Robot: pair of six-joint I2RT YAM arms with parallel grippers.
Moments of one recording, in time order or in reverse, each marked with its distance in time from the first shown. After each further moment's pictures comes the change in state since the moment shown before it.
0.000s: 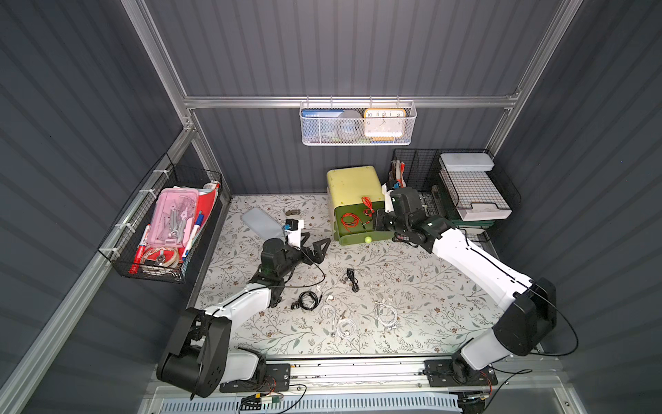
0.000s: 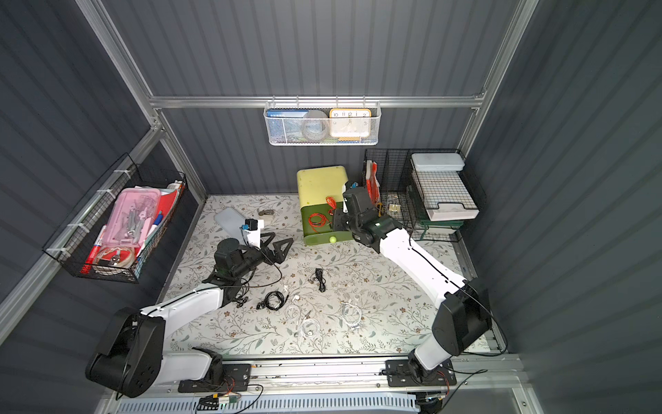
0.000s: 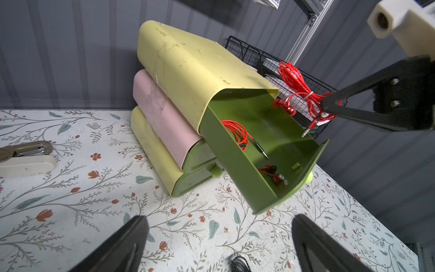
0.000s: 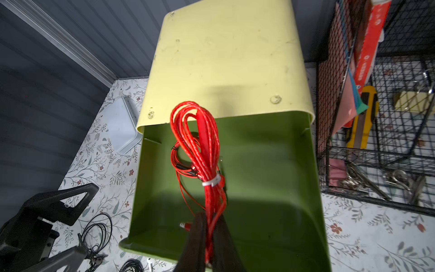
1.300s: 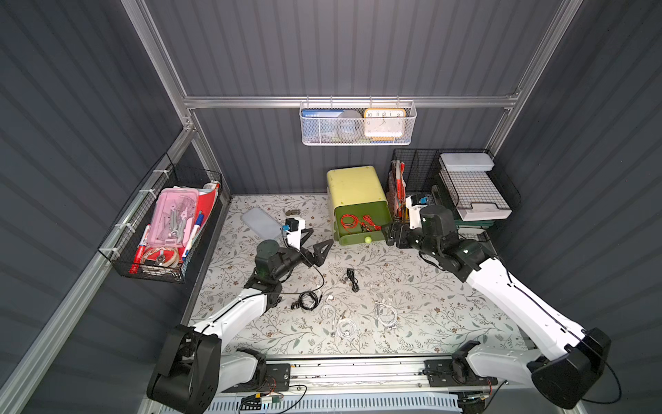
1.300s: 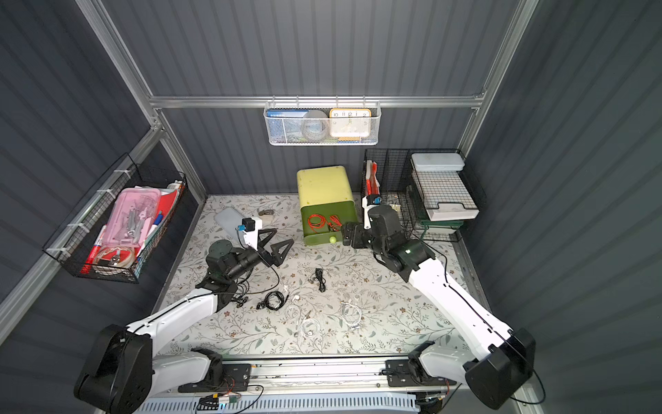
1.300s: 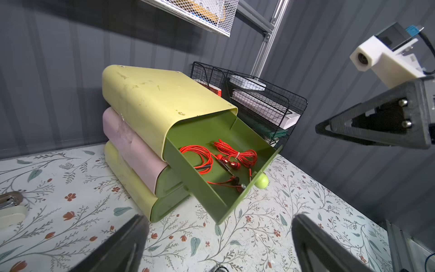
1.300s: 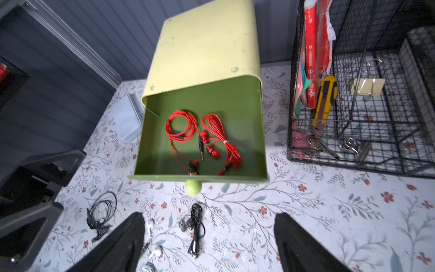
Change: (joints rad) left arm -0.015 -0.106 -0.008 0.005 0.103 0.060; right arm -0.029 -0.383 -0.291 -0.043 0.000 -0.010
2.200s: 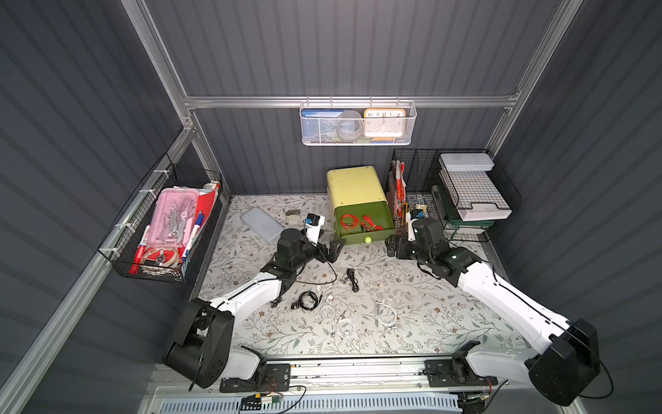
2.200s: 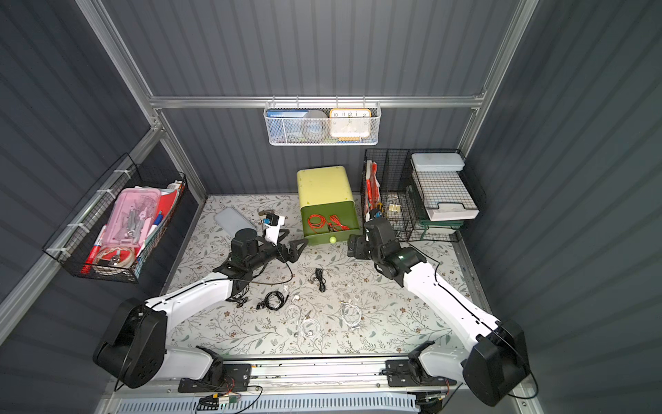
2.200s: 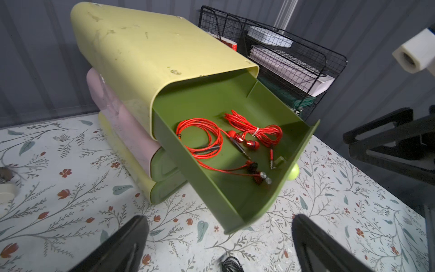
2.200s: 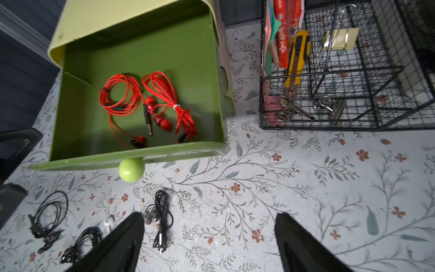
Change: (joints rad) left arm -0.116 0.177 0.186 -0.225 -0.188 0.081; right arm -0.024 0.063 -0.129 0.050 0.093 0.024
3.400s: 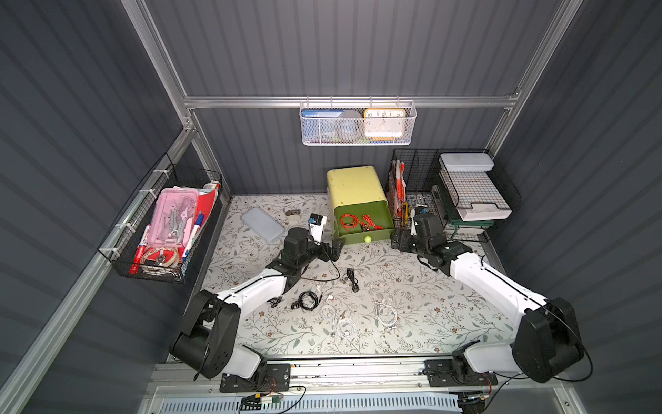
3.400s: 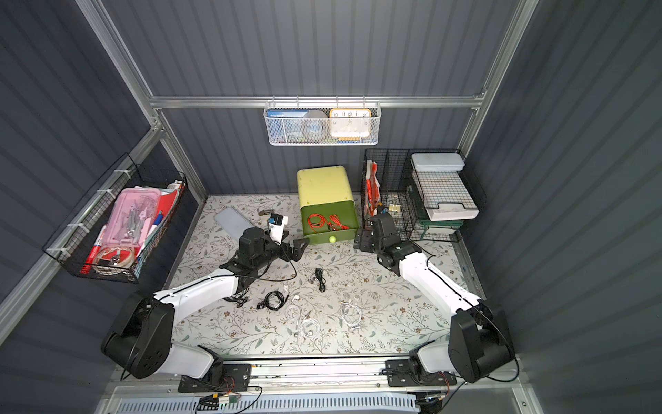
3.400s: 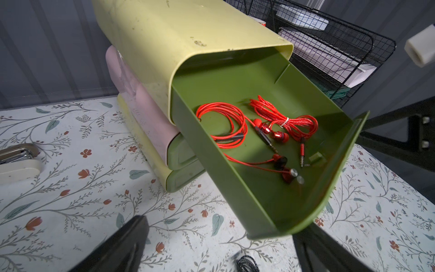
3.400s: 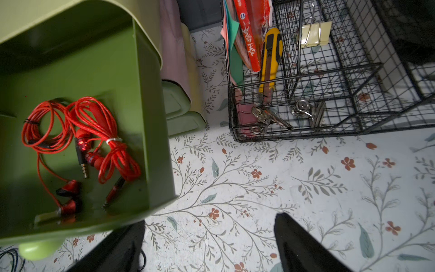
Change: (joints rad) left arm -0.027 0.051 0.035 -0.045 -0.123 -0.008; right arm -0.112 0.122 -0.013 0.125 -0.029 -0.002
